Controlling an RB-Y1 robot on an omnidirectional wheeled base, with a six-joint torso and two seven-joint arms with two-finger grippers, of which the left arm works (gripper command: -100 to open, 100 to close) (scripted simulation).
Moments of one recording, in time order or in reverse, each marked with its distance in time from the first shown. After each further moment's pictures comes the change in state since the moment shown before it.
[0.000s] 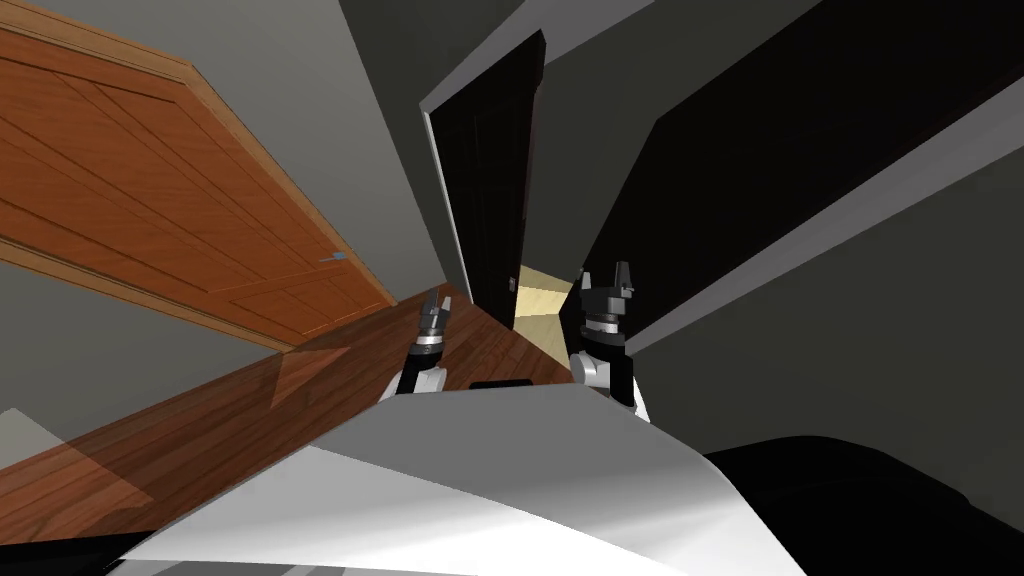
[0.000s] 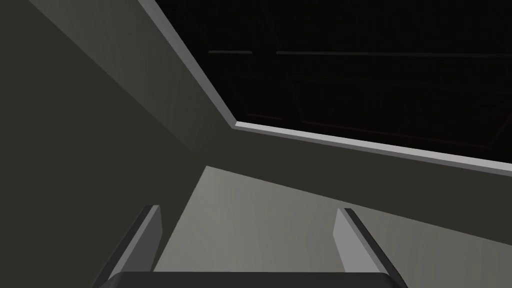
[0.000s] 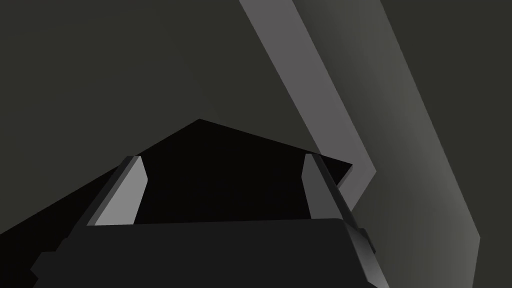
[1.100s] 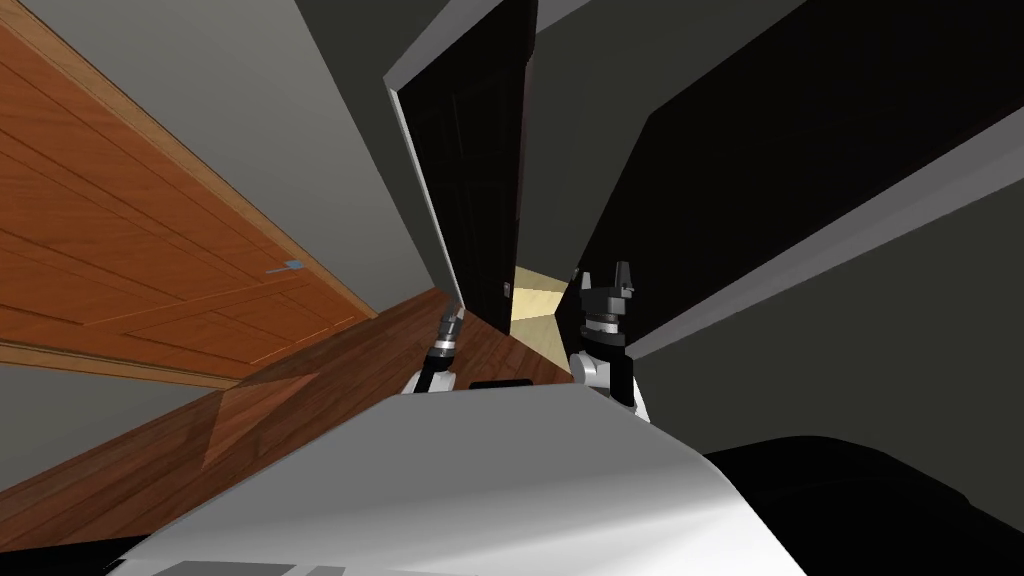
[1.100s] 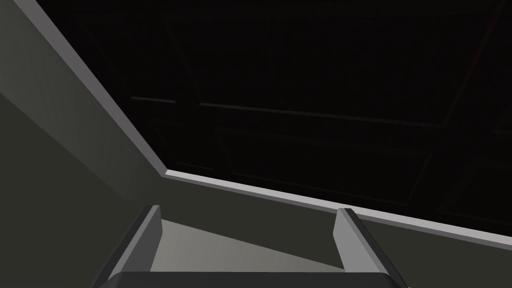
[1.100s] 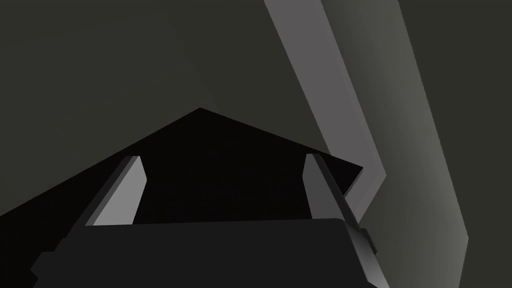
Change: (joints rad) arm -0.057 0.019 -0.061 0.231 -0.002 -0.043 0.007
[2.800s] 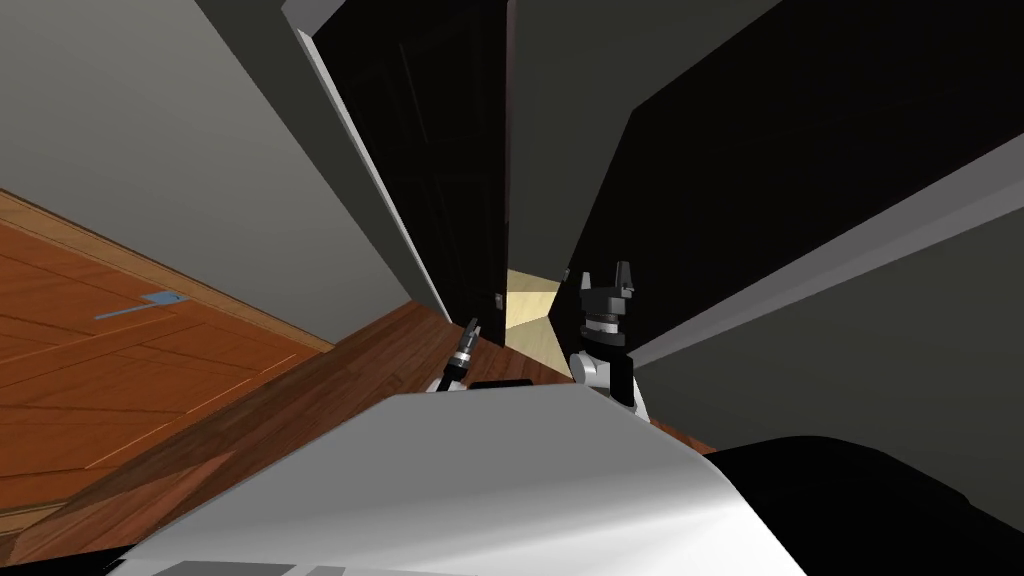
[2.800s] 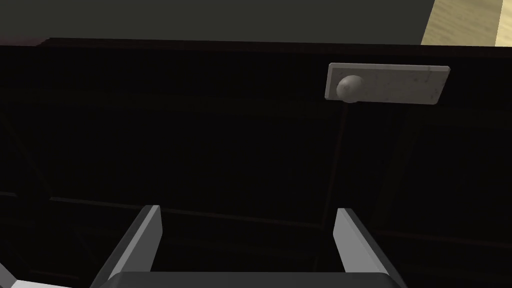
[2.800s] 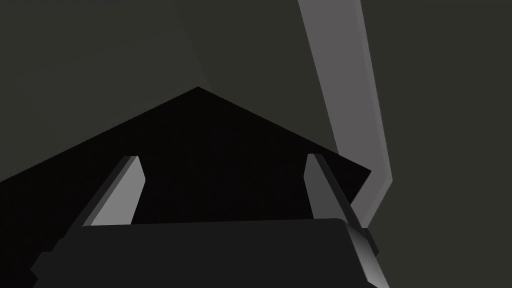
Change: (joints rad) arm -0.107 0.003 -0.103 0.420 -0.004 -0.087 0.011
